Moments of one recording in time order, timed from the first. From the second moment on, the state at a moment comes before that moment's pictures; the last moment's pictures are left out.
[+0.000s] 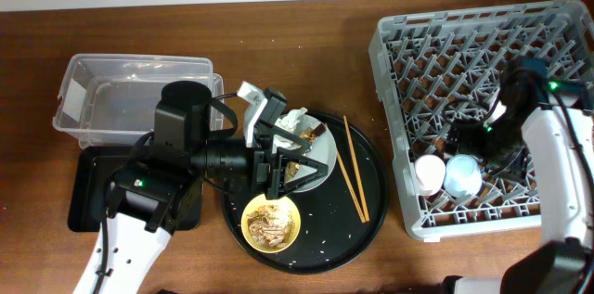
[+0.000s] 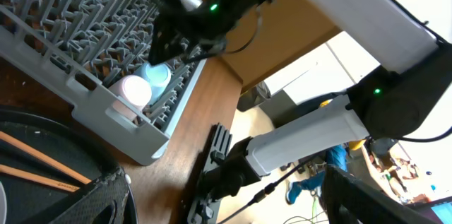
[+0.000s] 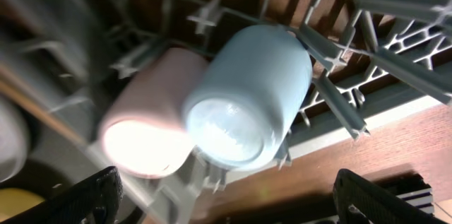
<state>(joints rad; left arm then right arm) -0.37 1.15 1.11 -0.51 1.10 -0.31 -0.24 1.54 1.33 -1.37 -0.06 0.22</state>
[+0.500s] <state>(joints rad) -0.67 1.29 1.11 -0.84 0.12 -0.28 -0.24 0.72 1.45 -1.47 -0.51 0.12</state>
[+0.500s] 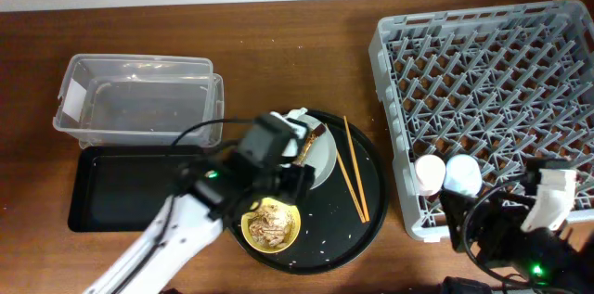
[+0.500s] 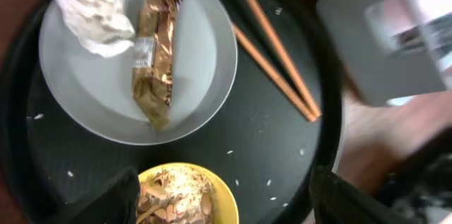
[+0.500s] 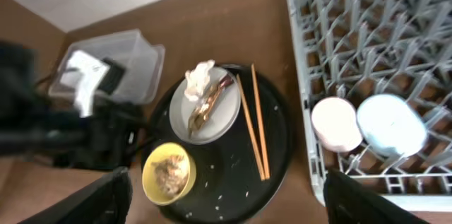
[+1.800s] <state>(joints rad) -1.05 1.72 1.11 -1.08 -0.27 -0.77 -0.24 0.79 1.36 -1.47 -0.53 0.07</state>
